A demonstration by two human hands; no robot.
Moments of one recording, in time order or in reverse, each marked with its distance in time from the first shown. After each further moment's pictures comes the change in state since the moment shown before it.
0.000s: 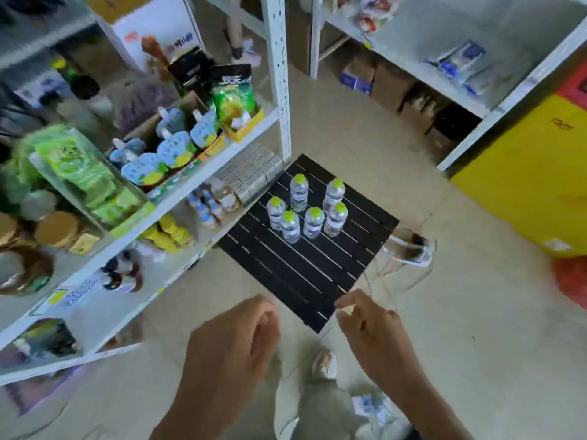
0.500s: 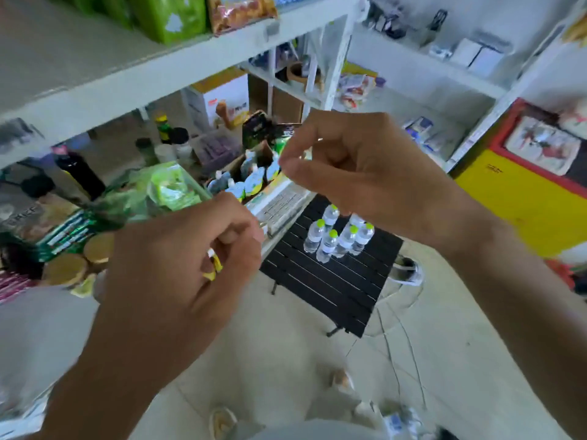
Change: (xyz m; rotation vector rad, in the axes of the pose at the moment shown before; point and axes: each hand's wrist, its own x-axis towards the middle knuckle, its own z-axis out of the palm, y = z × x) left_hand -0.121 -0.144 -0.307 -0.290 0.411 0.449; right_hand -0.127 -0.407 0.056 -0.038 0.042 -0.729
